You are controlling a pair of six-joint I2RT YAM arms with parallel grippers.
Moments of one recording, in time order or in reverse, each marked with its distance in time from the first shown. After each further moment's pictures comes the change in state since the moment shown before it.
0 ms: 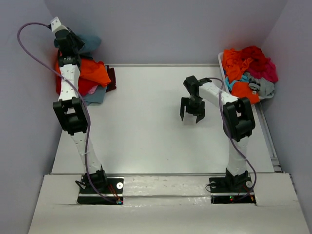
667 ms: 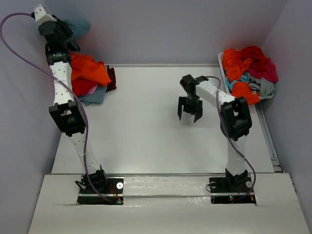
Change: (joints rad) left arm 0.066 -0.001 0.119 0.003 0.052 -0.001; right arm 0.032 0.043 0.081 -0.069 0.015 0.027
